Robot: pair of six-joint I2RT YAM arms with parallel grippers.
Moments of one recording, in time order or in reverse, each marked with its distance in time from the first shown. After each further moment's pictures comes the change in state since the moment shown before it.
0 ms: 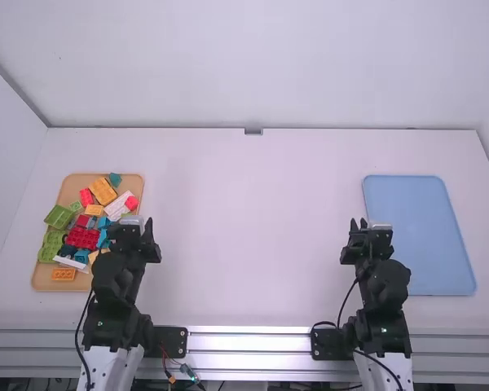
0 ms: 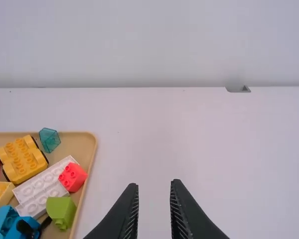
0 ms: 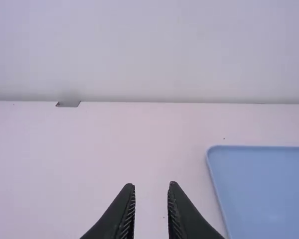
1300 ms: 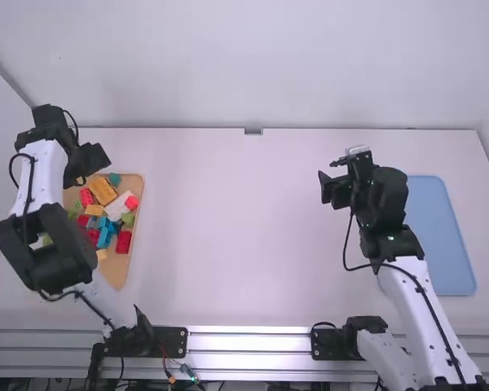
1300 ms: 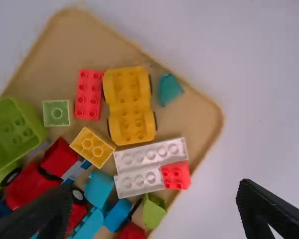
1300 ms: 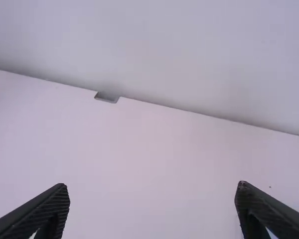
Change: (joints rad) left arm 0.446 1.628 1.491 -0.818 0.002 -0.201; right arm 0.076 0.811 0.609 -0.026 -0.146 -0.123
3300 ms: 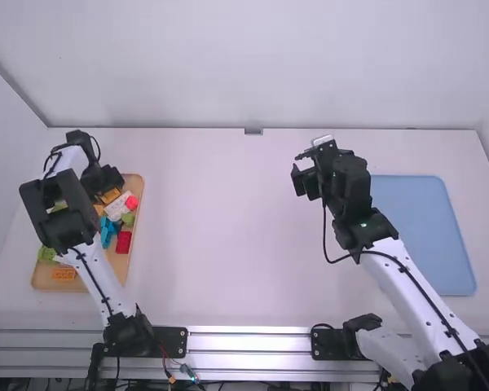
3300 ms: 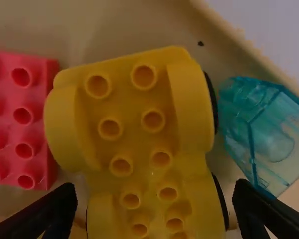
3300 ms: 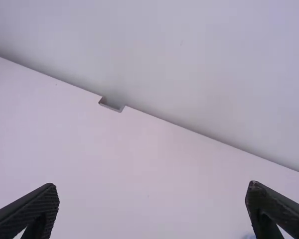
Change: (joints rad) left arm 0.006 0.412 0.081 0.105 -0.037 -0.013; right arm 0.248 0.120 0.095 0.039 0.277 -0.056
